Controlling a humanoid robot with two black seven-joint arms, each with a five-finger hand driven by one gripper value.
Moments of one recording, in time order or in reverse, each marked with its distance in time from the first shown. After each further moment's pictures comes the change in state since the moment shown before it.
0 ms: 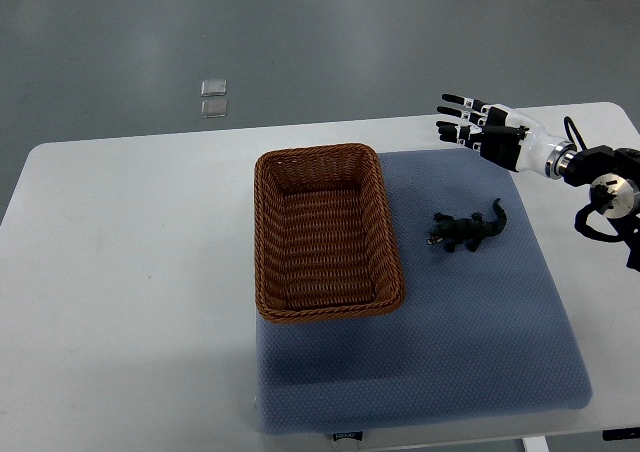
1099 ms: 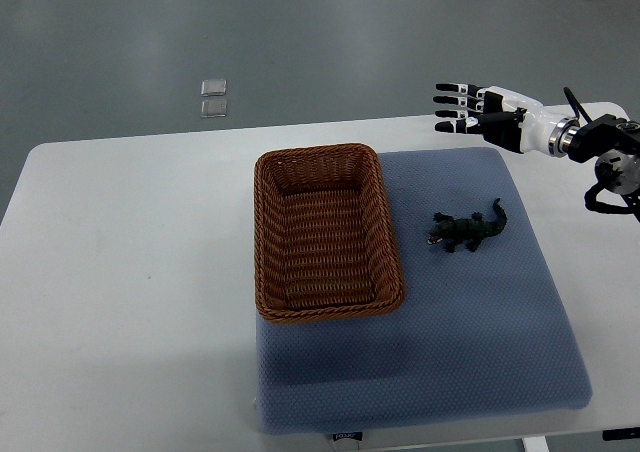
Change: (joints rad) left arm -0.003 0.000 0.005 -0.003 0.002 -0.001 0.002; right arm 0.070 -0.022 0.014 0.001 -0.209 0.000 0.000
